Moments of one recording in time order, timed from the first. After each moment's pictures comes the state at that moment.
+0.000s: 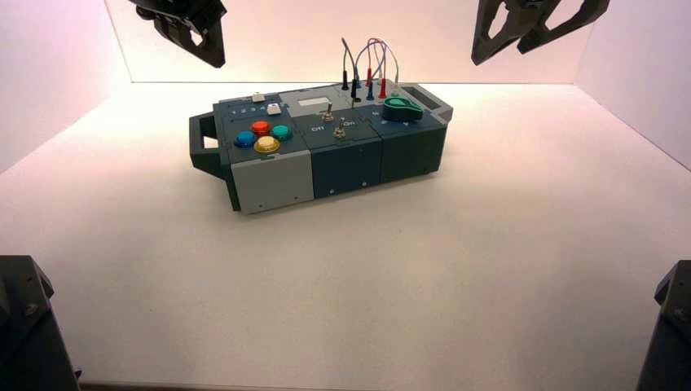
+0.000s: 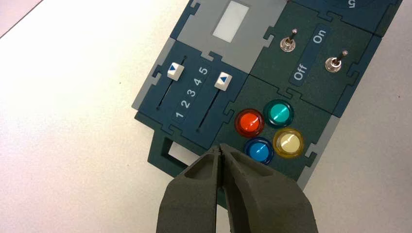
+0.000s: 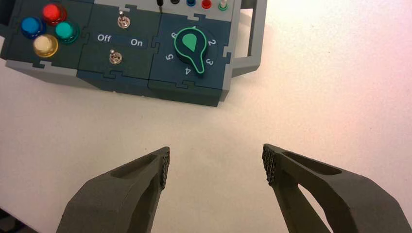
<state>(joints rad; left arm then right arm) -0.34 -0.24 0.81 -0.15 0.47 0.53 0.42 -0.50 0.90 0.01 0.60 -0.07</state>
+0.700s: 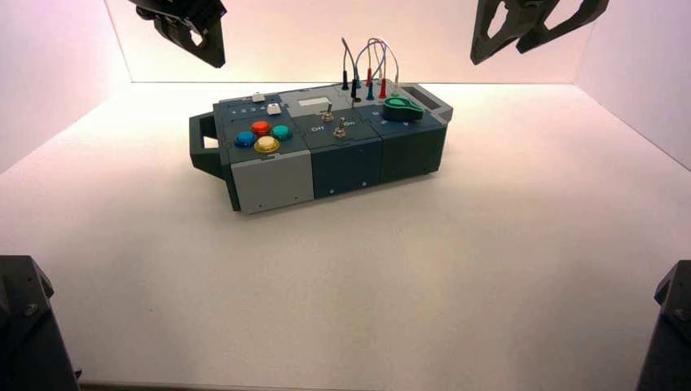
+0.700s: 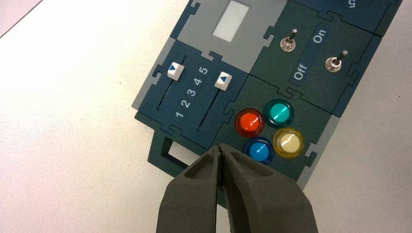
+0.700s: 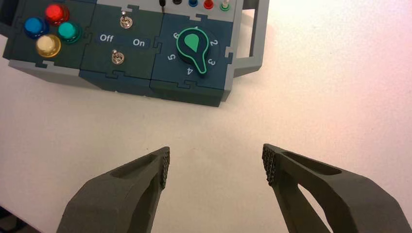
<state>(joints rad) -0.34 -0.24 0.81 -0.15 0.47 0.53 0.43 -0.50 0.90 0.01 0.60 -0.07</state>
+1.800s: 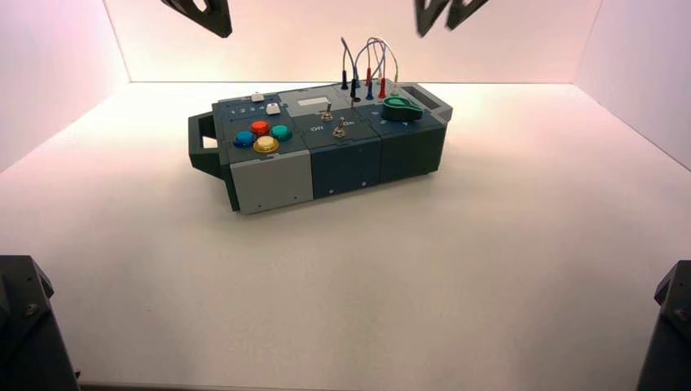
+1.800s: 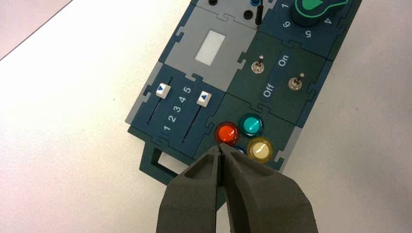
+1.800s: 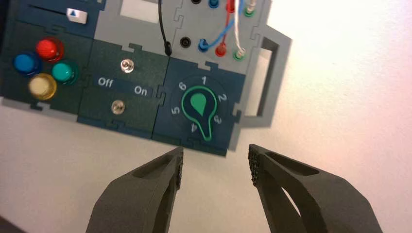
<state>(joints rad) -0.38 -0.34 0.77 -0.19 0.57 0.52 0.46 -0.03 0.40 0.01 0.83 -0.12</state>
